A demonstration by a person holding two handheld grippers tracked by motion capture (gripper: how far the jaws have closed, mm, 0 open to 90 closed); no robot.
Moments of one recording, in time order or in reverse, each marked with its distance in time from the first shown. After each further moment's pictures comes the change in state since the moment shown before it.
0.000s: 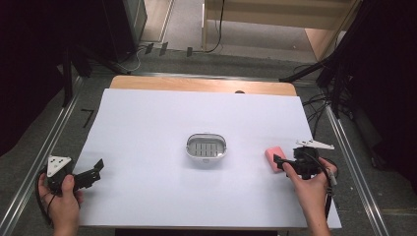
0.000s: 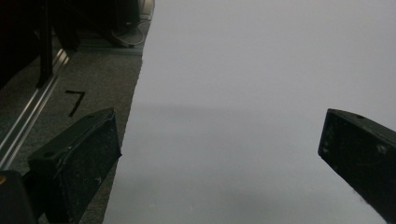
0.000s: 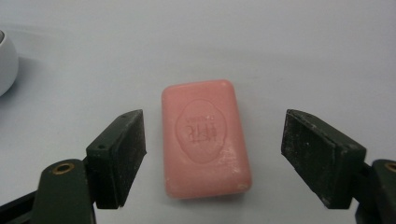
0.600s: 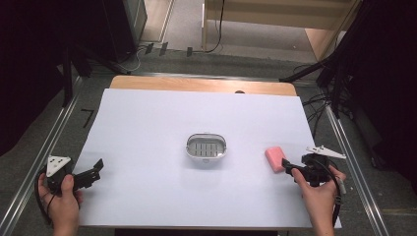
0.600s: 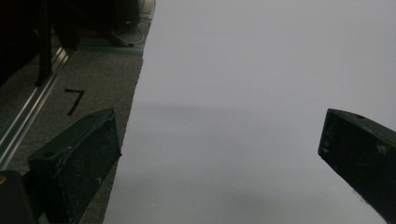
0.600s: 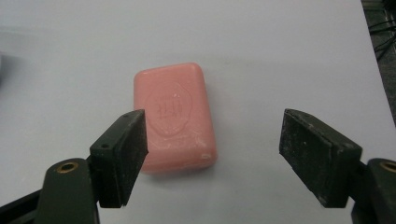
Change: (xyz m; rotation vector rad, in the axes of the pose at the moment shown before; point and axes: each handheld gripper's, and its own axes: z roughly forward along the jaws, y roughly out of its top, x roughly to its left) left arm 0.001 0.000 0.000 0.003 -0.004 -0.001; right arm -0.019 -0.018 -0.013 -0.048 -0.023 0.026
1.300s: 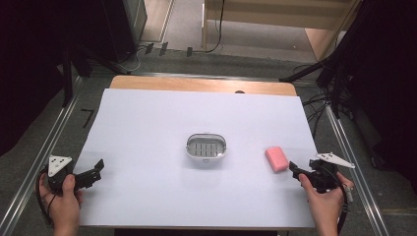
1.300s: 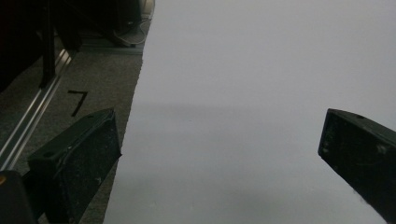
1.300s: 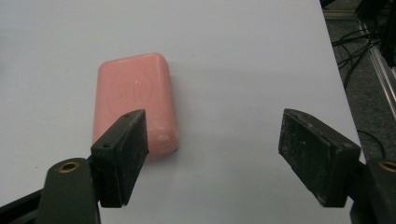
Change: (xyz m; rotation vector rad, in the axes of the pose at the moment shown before) left arm -0.002 0.000 0.000 -0.003 0.015 0.013; right arm -0.019 -0.018 -0.005 -0.059 -0.041 0.010
